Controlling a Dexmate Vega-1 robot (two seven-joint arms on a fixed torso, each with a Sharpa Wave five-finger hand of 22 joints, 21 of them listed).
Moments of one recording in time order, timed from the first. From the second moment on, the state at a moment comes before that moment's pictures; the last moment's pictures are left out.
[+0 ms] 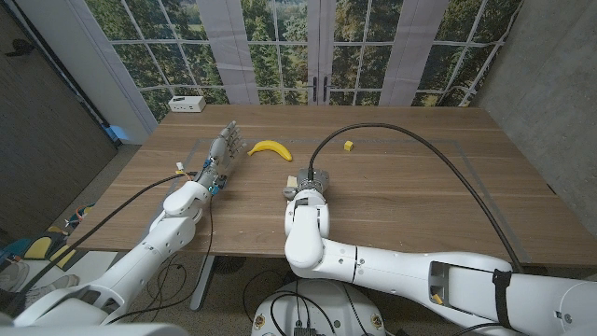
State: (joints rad) left arm 0.86 0.53 0.33 -1.16 -0.72 -0.43 -0.24; left_hand 0.08 0.09 0.45 0.12 0.21 -0.17 -0.16 0.18 0.17 -0.18 -0.01 0.22 0.19 -0.13 0.07 0.19 0.18 -0.11 0.17 0.32 0.21; right arm -0.54 -0.18 -1.39 -1.68 -1.20 -1.40 0.56; right_hand 0.40 -0.05 0.24 -0.13 0.23 0.17 -0.17 0.19 0.19 0.12 -0.01 0.18 0.21 0.21 0.00 0.22 0.21 0.44 0.11 0.21 0.18
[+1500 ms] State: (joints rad) left arm 0.85 0.53 0.34 -1.15 -0.72 -0.43 -0.25; left_hand 0.08 0.09 0.45 0.12 0.21 -0.17 -0.16 0.18 0.17 -0.18 -0.01 0.21 0.19 -0.13 0.08 0.19 0.18 -0.11 0.17 0.32 0.21; right arm -0.60 -0.16 -1.30 -1.64 -1.03 -1.40 0.34; right_hand 0.77 0.05 0.28 -0.15 0.34 0.41 -0.22 0.23 0.19 0.32 -0.07 0.25 0.21 0.53 -0.05 0.32 0.26 0.75 -0.07 0.30 0.18
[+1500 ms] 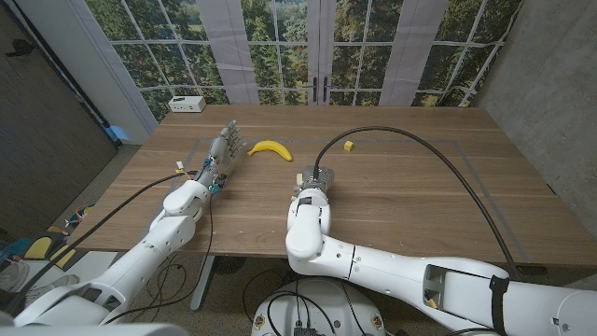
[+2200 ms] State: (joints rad) left arm 0.85 0.52 0.34 -1.15 -0.71 -0.43 -0.24; left_hand 0.08 0.09 0.45 0.12 0.21 -0.17 -0.16 0.18 0.17 -0.18 -0.01 0.21 0.19 -0.13 0.07 0.19 0.18 -0.11 0.17 0.31 0.21; right arm -0.58 -0.23 -1.27 -1.76 -0.82 -1.40 -0.01; right_hand 0.77 0.06 0.27 -0.14 0.34 0.44 -0.23 0.23 0.19 0.33 -0.07 0.24 0.21 0.51 -0.05 0.31 0.27 0.85 -0.09 0.41 0.21
